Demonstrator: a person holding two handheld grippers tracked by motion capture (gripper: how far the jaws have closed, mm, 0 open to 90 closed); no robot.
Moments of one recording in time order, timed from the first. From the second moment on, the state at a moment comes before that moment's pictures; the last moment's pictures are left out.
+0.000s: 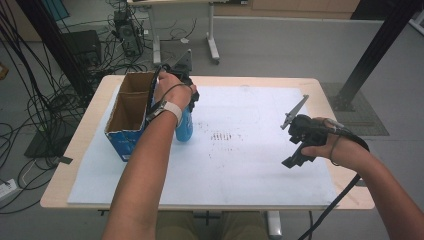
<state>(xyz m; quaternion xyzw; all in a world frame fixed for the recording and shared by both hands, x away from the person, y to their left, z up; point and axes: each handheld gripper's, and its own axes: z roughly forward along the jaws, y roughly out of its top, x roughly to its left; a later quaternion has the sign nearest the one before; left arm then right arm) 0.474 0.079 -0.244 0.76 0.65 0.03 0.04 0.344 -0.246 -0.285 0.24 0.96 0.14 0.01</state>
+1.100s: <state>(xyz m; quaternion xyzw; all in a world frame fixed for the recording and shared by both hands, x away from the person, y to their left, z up) 0.434 0.079 -0.148 0.76 0.64 0.04 0.06 0.325 -0.243 -0.269 0.22 0.96 0.15 0.03</state>
